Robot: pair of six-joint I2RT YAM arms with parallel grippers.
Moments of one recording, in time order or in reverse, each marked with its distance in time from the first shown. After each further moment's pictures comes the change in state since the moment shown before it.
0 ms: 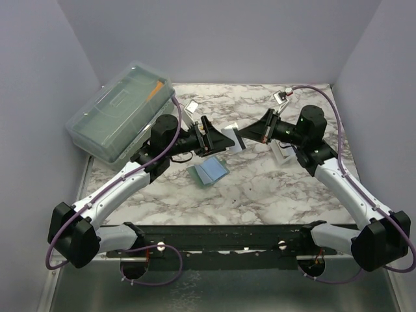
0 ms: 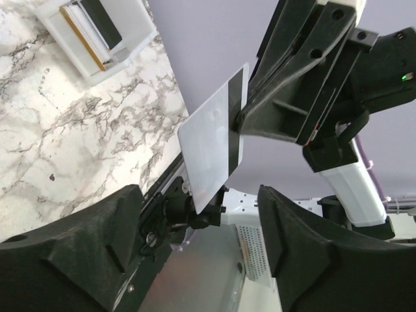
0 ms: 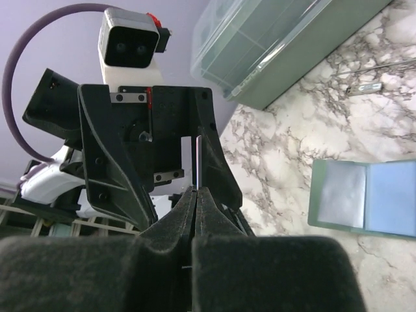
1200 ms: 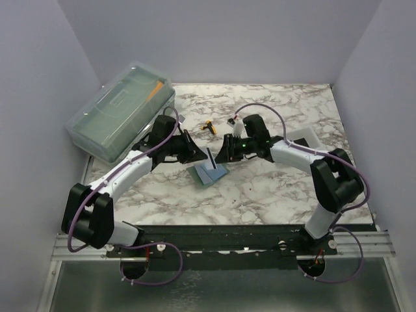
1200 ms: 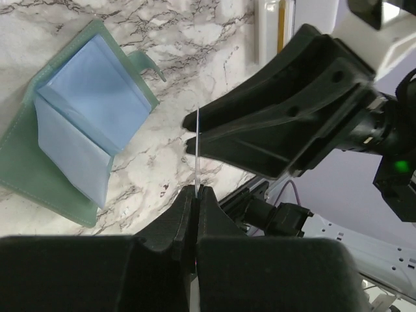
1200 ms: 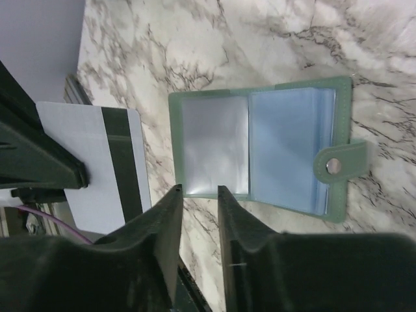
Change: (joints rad) left arm 0.205 0.144 -0.026 -0.353 -0.042 0.151; right arm 0.169 0.524 0.091 -0.175 0.129 -0.370
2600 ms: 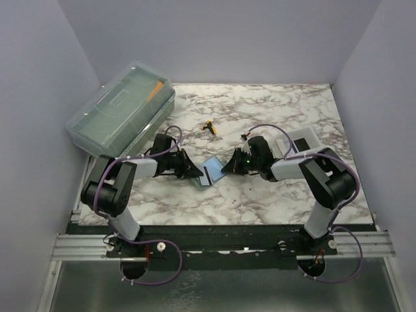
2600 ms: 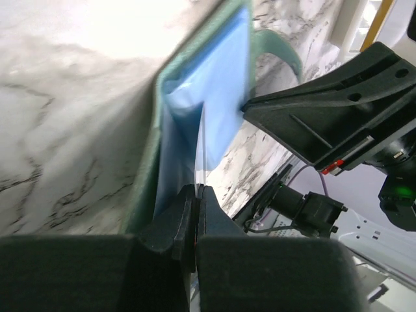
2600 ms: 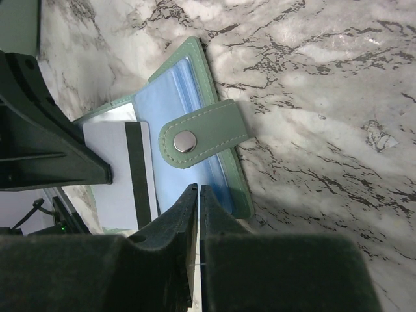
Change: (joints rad) left arm 0.092 0.311 -0.219 0.357 0.201 0.037; right arm 0.021 0.086 -0.328 0.448 0.257 0.230
